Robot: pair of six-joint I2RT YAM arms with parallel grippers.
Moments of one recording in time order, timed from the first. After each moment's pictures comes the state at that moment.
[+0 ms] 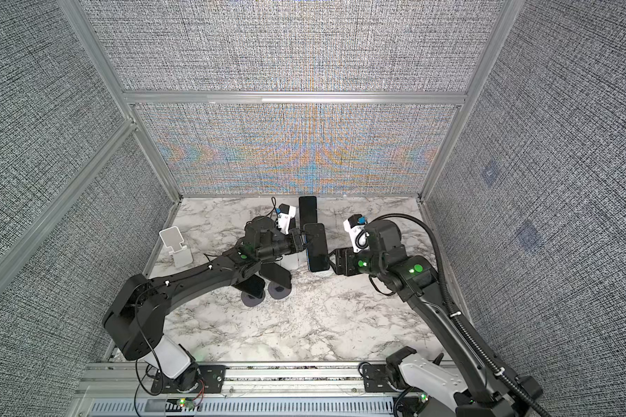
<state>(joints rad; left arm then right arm) -0.74 1.62 1.08 0.28 0.40 -0.90 0.51 1.06 1.17 -0.83 -0.20 0.32</state>
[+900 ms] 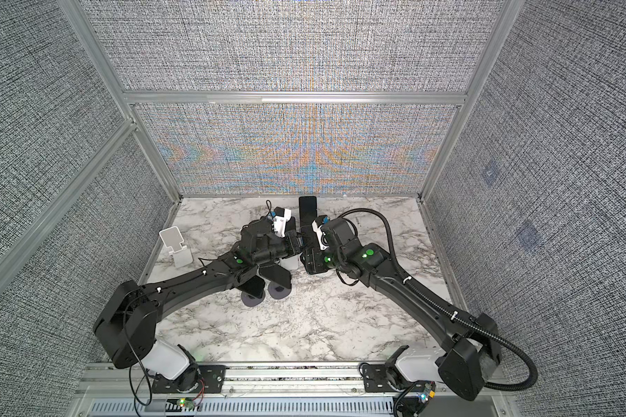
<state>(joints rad) -0.76 1.57 1.02 0.30 0.36 -0.97 0.68 1.32 1.18 -0.63 -0.08 0.40</state>
